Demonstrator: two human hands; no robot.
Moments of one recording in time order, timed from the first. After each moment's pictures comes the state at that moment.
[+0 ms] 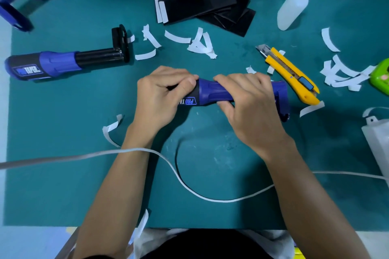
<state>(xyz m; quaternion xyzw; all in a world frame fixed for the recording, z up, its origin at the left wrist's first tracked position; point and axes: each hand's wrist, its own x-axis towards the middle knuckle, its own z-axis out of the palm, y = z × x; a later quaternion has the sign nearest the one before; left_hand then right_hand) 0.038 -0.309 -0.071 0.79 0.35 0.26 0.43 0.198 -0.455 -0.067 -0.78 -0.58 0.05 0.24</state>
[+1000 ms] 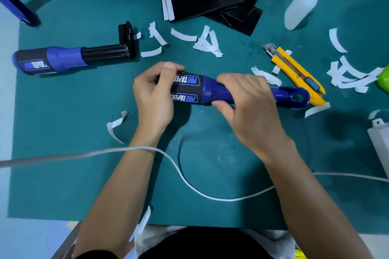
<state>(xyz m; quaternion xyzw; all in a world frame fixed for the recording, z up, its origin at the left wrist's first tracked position) 0.037 -0.318 -0.066 0.61 0.48 0.35 0.53 0.187 -0.451 -0.058 -0.77 -0.58 0.08 0.26</state>
